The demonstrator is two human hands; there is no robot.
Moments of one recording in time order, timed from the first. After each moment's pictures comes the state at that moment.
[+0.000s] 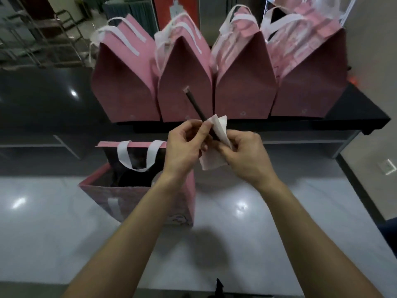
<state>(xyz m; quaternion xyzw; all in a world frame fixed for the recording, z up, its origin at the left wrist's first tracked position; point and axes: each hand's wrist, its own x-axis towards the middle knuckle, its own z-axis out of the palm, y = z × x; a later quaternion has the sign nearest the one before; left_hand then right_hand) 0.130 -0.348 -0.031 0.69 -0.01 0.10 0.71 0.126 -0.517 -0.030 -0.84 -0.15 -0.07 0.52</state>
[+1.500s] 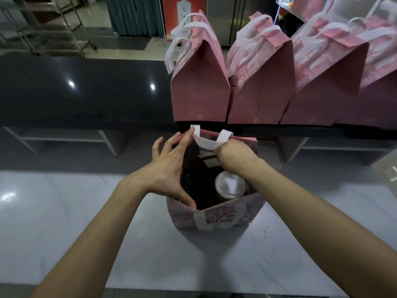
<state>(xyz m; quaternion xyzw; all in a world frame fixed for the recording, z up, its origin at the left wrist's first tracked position) 0.110 -0.077 -0.056 0.94 -0.21 -0.06 0.25 0.171 -0.306 -0.041 -0.96 -0.26 0.05 -0.11</state>
